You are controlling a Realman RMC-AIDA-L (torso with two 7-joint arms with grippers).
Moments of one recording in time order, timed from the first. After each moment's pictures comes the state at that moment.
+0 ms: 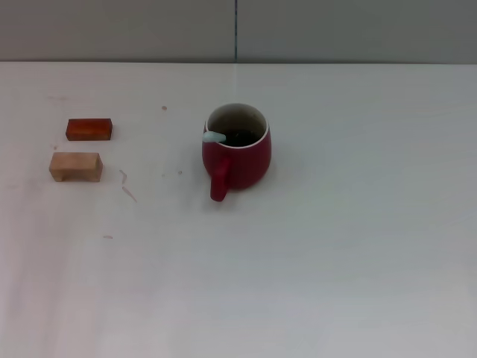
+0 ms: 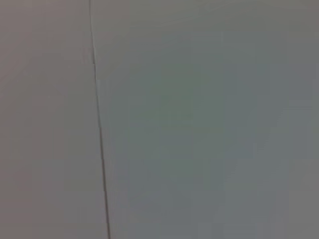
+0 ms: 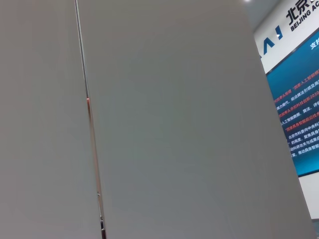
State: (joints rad) left arm -0.01 -2.06 -1.31 -1.18 2.59 0.90 0.39; right arm 0.08 2.08 0.89 0.16 -2.08 -1.65 0.26
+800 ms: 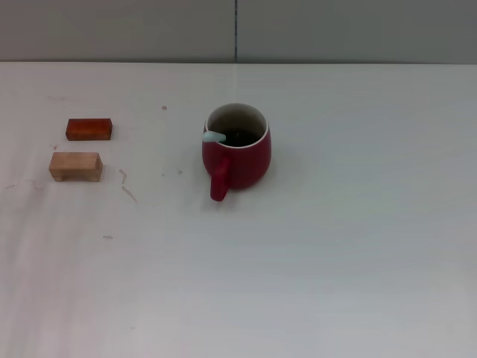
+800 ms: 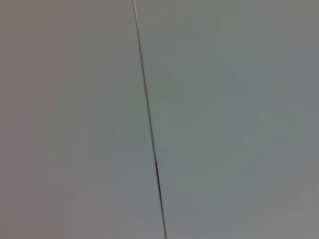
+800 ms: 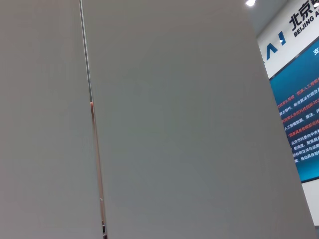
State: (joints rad) left arm -0.15 -2.07 -1.31 -0.50 2.58 1.11 0.14; right arm 0.09 2.08 0.89 0.15 -2.08 -1.66 0.25
